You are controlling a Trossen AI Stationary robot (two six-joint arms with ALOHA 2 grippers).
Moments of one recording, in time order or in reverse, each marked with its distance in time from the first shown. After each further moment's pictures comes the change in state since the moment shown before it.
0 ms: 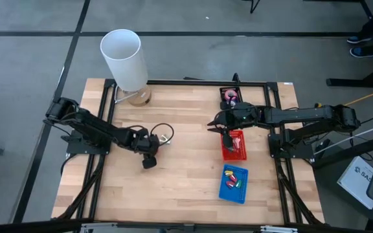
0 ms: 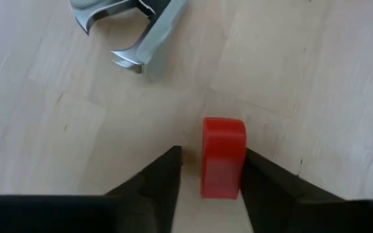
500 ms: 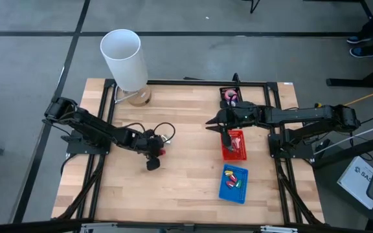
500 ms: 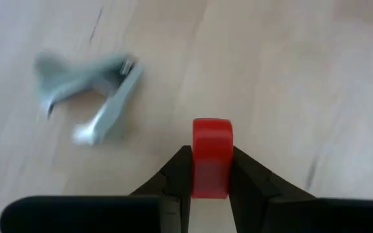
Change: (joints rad) left arm 0.002 -0.045 -0.005 0.163 0.018 0.063; right arm 0.000 0.000 0.000 0.076 0.000 0.074
